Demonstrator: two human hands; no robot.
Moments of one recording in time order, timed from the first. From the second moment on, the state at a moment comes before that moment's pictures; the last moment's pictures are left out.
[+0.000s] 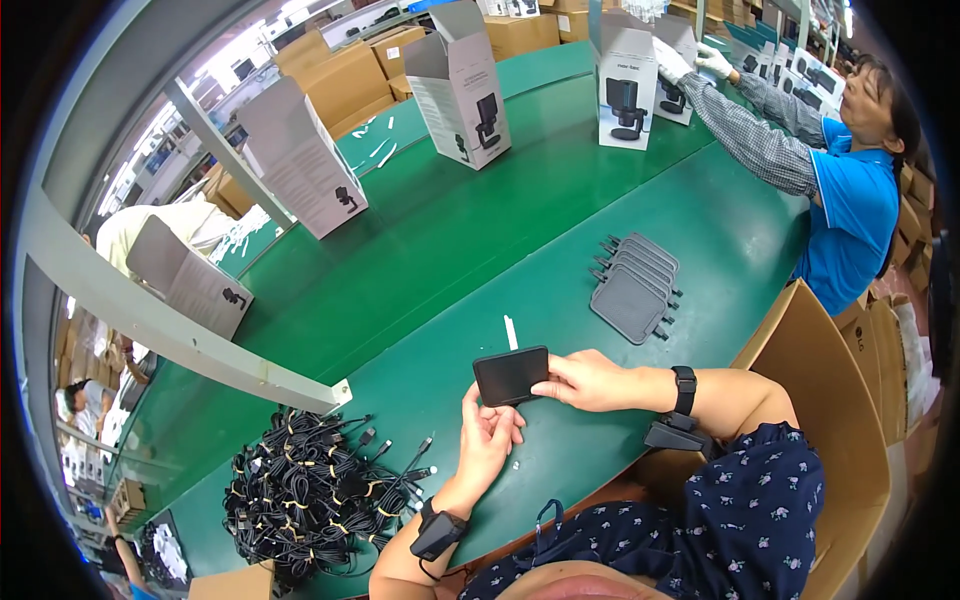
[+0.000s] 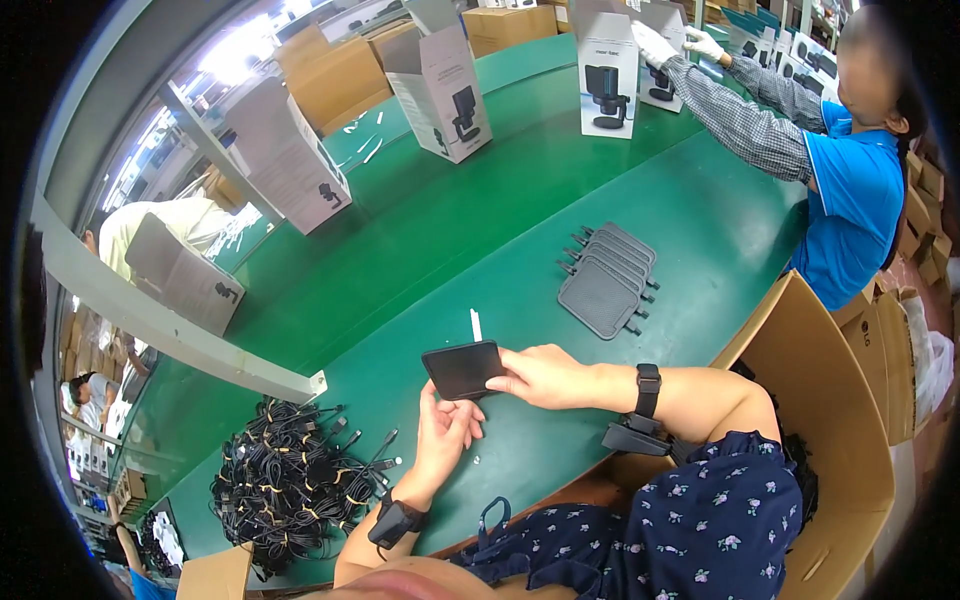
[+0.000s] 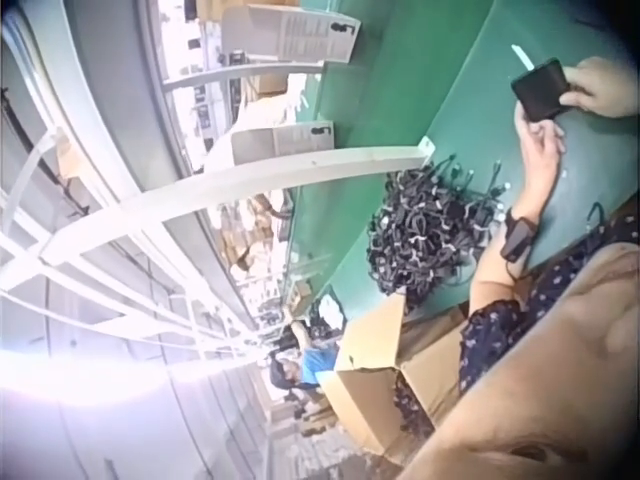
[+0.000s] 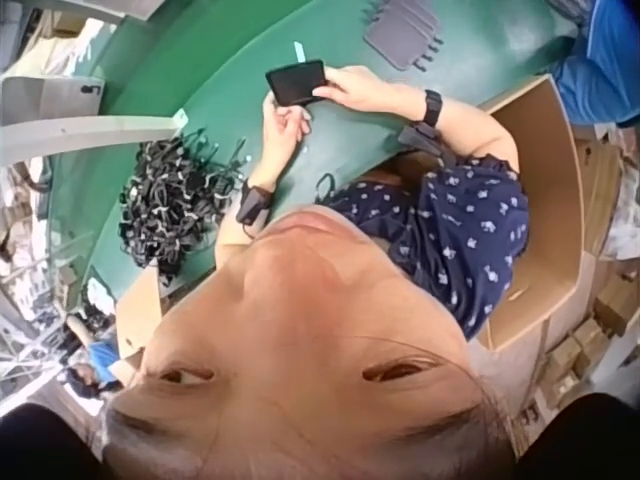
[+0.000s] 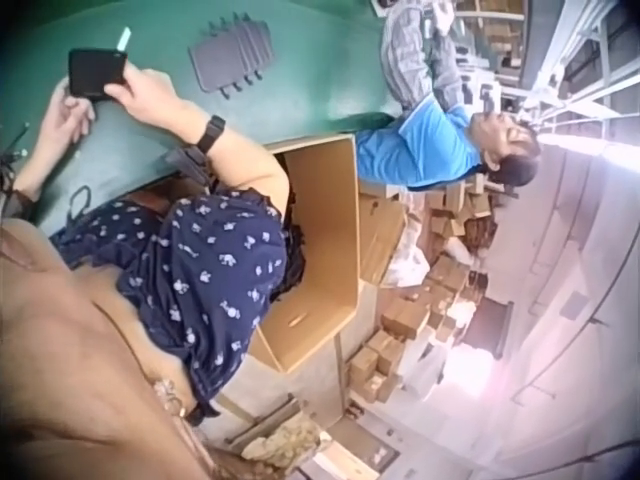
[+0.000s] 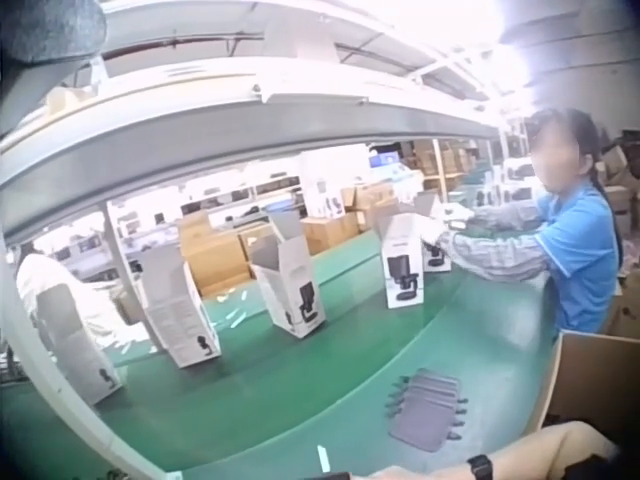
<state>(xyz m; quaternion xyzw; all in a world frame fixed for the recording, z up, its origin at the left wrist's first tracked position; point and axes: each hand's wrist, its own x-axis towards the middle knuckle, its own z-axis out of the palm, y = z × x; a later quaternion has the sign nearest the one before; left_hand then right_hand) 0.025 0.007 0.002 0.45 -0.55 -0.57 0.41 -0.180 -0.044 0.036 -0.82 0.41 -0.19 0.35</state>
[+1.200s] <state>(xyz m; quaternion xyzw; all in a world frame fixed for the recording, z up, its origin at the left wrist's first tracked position) 0.012 0.012 0.005 0.44 -0.54 -0.58 0.42 -0.193 -0.039 0.053 -0.70 0.30 -0.46 0.46</state>
